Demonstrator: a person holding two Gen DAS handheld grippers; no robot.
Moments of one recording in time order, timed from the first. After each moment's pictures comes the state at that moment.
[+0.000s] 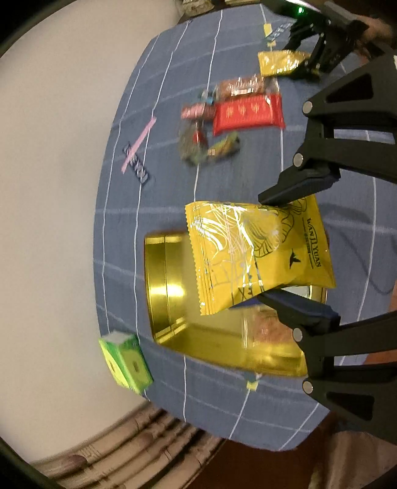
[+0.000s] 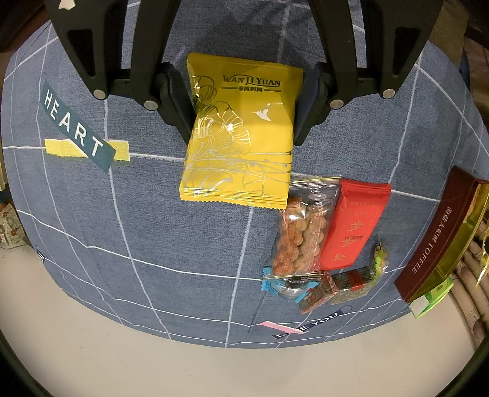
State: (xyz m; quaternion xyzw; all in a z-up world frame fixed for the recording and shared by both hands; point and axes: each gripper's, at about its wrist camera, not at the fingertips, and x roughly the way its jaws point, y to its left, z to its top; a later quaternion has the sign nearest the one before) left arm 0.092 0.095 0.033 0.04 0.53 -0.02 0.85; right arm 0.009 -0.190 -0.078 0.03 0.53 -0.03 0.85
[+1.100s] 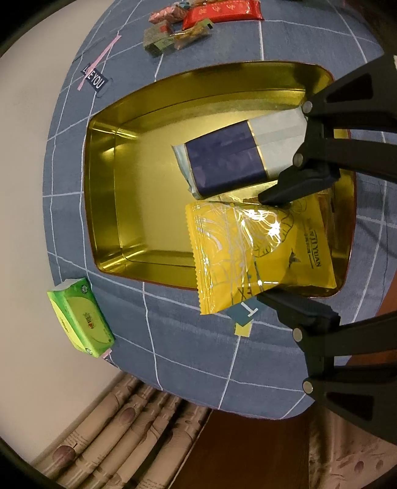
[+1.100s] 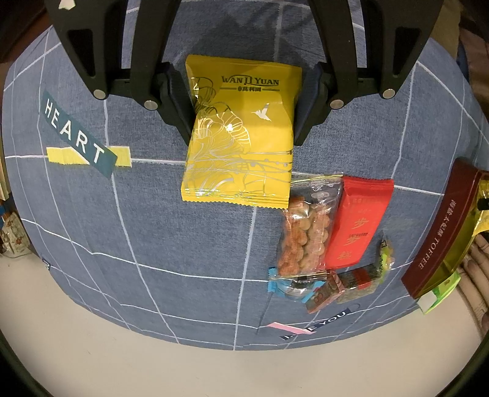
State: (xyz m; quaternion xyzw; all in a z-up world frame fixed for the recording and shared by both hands) left arm 0.123 0.185 -0.034 0.11 0.58 0.06 0.80; right arm 0.012 -0.190 -0.078 0.04 0.53 -0.05 0.84
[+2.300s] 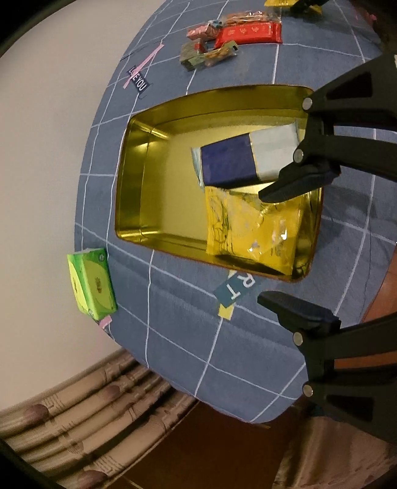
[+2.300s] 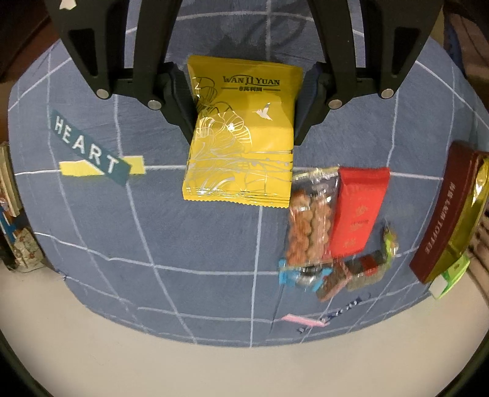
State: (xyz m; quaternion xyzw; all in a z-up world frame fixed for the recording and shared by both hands) left arm 0.082 0.205 -0.004 0.03 0.53 0.09 0.85; right arm 0.007 -0.190 -0.059 0.06 0.53 -0.09 0.84
